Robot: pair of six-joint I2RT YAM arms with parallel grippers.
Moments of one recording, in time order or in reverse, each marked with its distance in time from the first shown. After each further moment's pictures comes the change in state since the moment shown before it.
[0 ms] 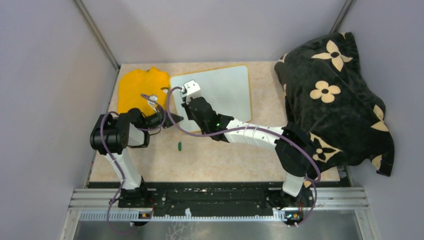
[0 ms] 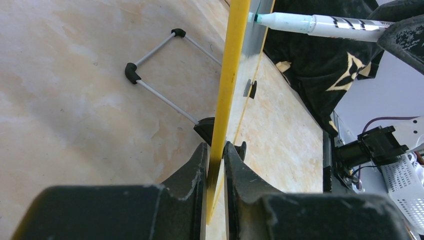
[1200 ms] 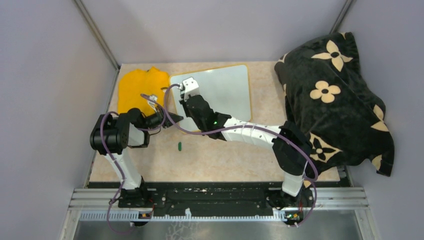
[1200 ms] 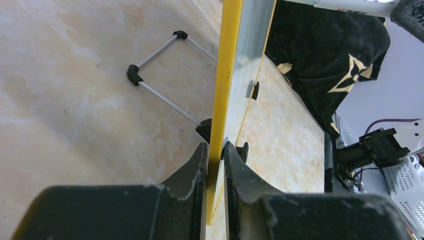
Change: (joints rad) left arm 0.000 -0.002 0.000 0.000 -0.007 0.000; right arm 0.001 0.037 0.063 -0.001 0.035 -0.006
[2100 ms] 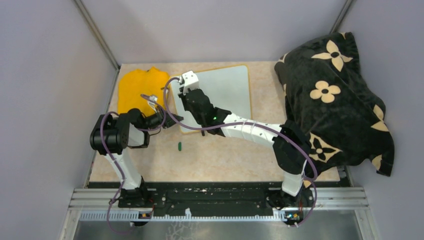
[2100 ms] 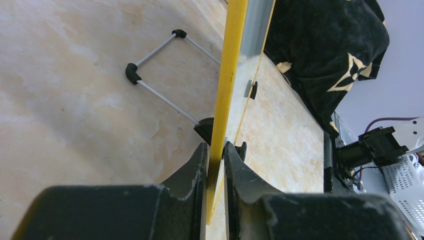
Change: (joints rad) left arm 0.000 -0.002 -0.006 0.006 0.002 0.000; right arm -0.012 0.012 0.070 0.008 0.006 -0.022
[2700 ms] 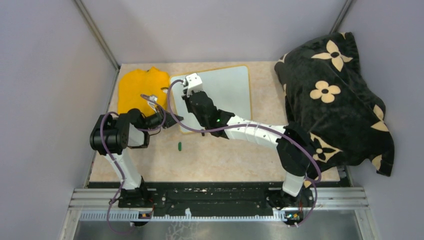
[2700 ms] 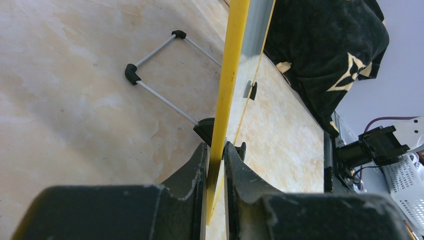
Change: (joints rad) left arm 0.000 -0.002 -0.003 0.006 0.002 0.000; right arm -0.001 -0.048 -0.072 0.018 0.004 0.002
